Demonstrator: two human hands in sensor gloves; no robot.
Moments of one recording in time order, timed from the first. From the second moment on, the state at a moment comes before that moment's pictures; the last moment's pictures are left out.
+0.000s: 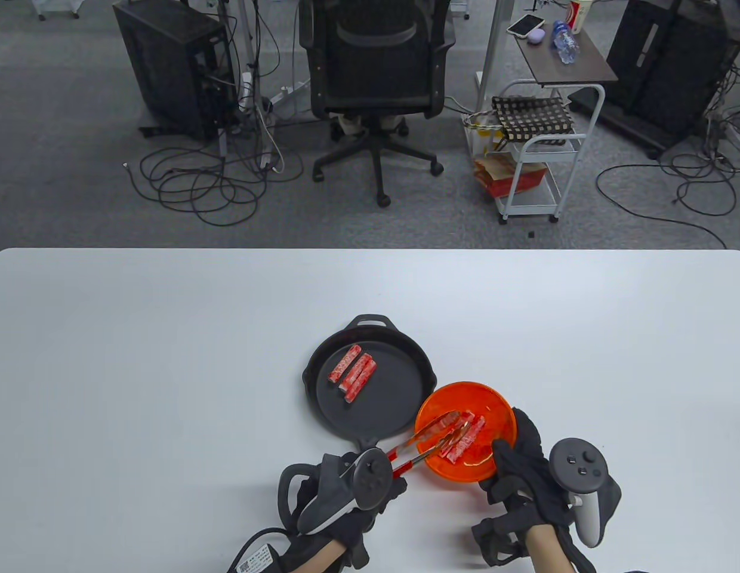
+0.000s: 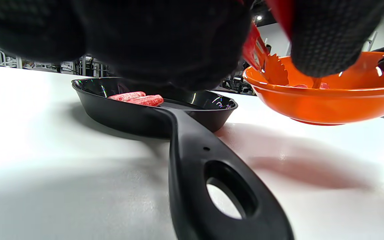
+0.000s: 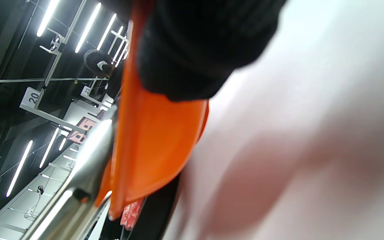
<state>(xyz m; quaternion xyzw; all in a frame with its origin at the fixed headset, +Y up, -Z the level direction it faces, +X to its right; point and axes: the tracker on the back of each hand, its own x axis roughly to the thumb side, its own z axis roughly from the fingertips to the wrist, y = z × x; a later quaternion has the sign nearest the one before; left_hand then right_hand) -0.079 -0.699 -0.258 -0.03 -0.13 0.04 0.99 0.206 -0.749 -0.257 -0.13 0.01 0.84 0.52</state>
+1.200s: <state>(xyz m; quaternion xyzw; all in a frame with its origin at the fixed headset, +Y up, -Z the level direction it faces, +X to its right) -0.124 -0.668 -0.268 0.04 -0.06 0.14 0.99 0.205 -0.749 -0.257 -0.13 0.02 0.84 0.52</state>
